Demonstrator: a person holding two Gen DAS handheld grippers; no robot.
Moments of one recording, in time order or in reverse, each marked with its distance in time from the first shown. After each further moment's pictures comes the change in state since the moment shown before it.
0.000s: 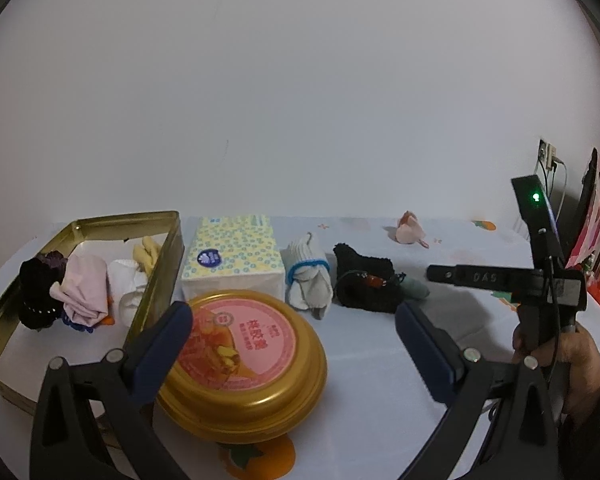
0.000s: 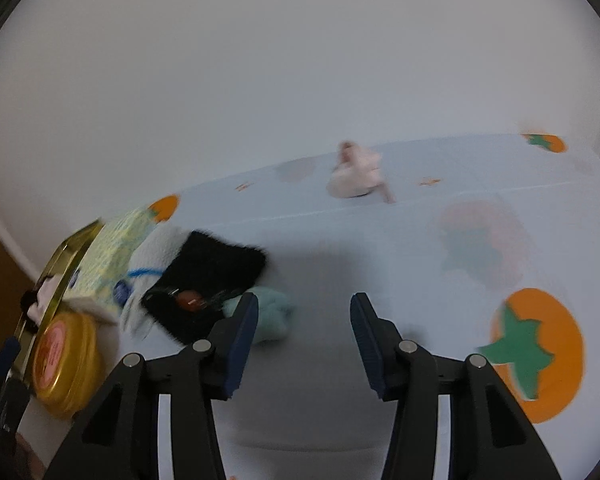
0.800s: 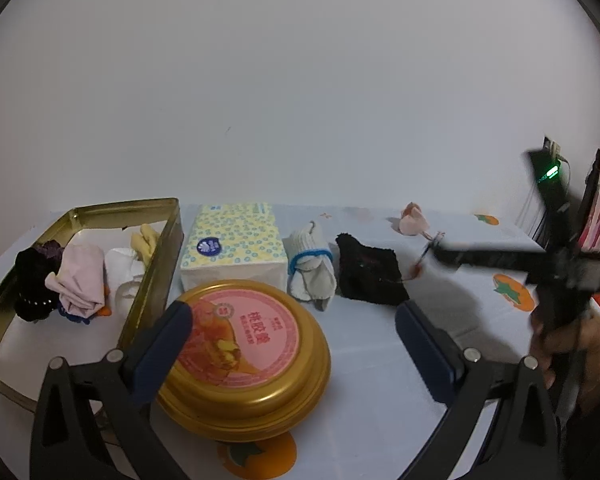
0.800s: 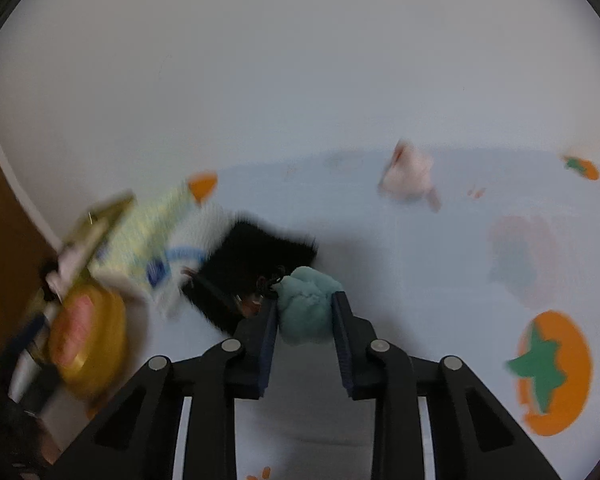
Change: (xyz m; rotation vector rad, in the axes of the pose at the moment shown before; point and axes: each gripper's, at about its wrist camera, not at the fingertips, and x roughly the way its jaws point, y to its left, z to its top) left arm 0.007 0.004 -0.001 -0.012 0.038 -0.005; right arm -0.028 -0.003 0.015 -0.022 -0.063 0.048
